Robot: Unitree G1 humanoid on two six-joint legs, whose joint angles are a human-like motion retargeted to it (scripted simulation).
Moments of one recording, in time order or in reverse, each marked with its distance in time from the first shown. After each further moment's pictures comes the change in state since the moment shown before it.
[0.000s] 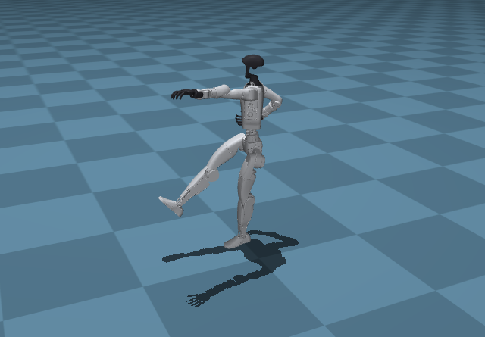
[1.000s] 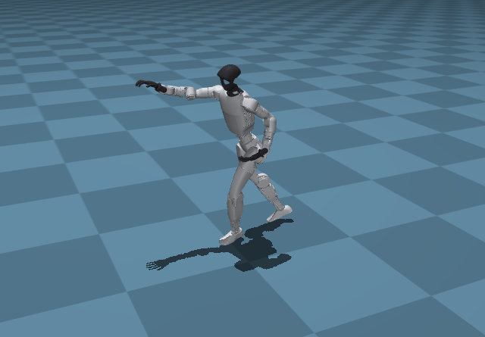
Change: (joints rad) left arm 2.126 -0.620 0.519 -1.523 -1.815 0.115 -1.055; right arm -2.555 -0.579 0.547 1.263 -1.825 0.050 -0.733; waist 0.570 -0.452 -0.189; left_leg -0.856 0.073 0.207 0.589 -0.229 -0.016; right_leg 0.912 -0.292 -0.165 0.127 -0.178 0.325
